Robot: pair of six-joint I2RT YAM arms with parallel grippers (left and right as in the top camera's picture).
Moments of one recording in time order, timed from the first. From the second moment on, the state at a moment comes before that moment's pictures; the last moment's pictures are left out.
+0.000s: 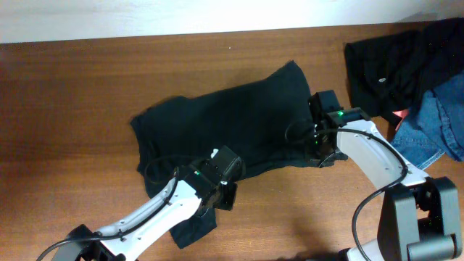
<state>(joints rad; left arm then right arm) -0.76 1.51 0.86 -0.69 0.04 -0.45 0.14 1.65 1.06 -0.87 0.09 0.25</state>
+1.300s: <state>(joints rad) -0.76 1.51 0.86 -0.69 0.04 -0.46 0.04 1.54 0.92 -0.82 0.07 0.18</state>
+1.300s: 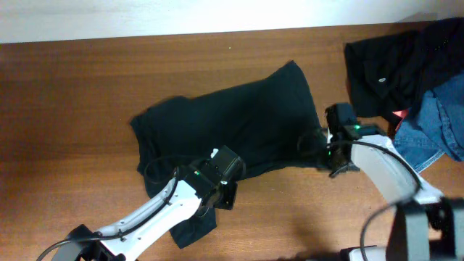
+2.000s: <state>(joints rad) -0.76 1.51 0.86 -0.69 0.04 -0.46 0.04 1.68 0.94 -0.65 -0.18 0.14</state>
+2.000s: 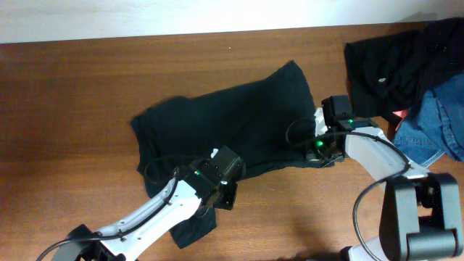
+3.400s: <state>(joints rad) -0.72 1.51 0.86 -0.86 -0.05 -0.51 0.04 1.72 0.91 -0.81 -0.12 0.07</state>
